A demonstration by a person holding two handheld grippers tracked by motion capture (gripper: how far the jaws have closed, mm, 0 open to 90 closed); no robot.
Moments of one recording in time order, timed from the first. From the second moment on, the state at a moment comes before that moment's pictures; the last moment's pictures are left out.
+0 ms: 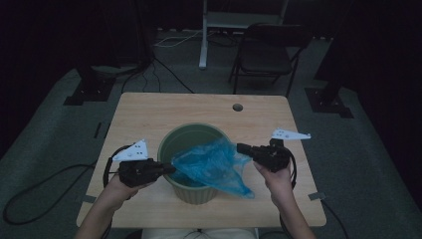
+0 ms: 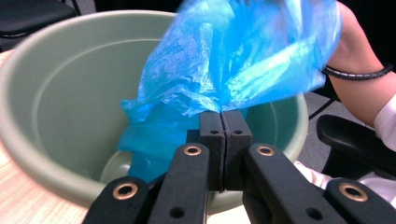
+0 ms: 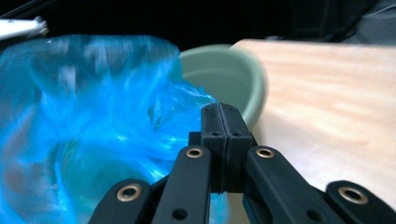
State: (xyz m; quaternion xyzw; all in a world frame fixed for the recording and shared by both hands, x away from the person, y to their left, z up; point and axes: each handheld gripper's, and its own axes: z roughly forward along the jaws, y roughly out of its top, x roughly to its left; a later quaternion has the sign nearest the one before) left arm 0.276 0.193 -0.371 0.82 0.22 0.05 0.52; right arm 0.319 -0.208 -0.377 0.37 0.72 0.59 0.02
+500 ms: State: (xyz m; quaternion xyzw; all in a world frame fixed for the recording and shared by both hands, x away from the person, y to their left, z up) left arm 0.270 0.226 -0.368 0.80 0.26 0.07 0.53; right arm 0.336 -0.236 -0.370 0.41 0.70 0.59 0.06
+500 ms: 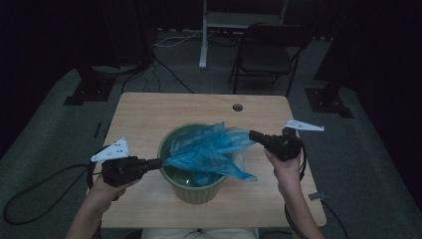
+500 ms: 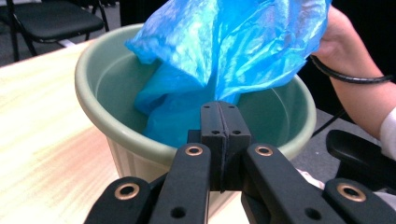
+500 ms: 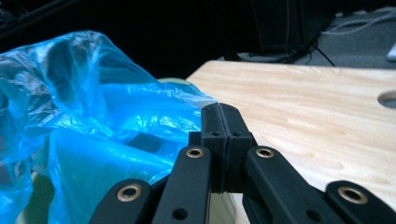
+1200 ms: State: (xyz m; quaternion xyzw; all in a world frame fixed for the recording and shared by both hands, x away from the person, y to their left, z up) left arm 0.265 0.140 -0.314 0.82 0.21 0.04 0.53; right arm 0.334 -0.219 -0.363 0.39 0.71 0.59 0.06
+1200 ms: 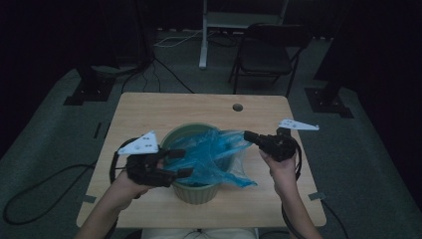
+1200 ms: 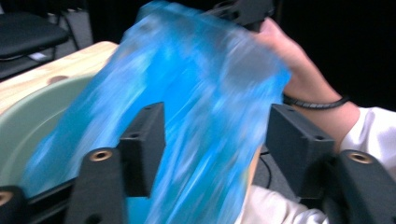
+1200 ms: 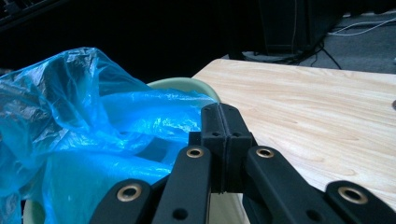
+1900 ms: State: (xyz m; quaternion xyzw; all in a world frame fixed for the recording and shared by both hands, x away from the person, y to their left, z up) left arm 0.288 0.119 -0.323 0.84 0.20 0.04 0.51; right arm 0.333 -0.221 -0.371 0.39 0.71 0.58 0.05
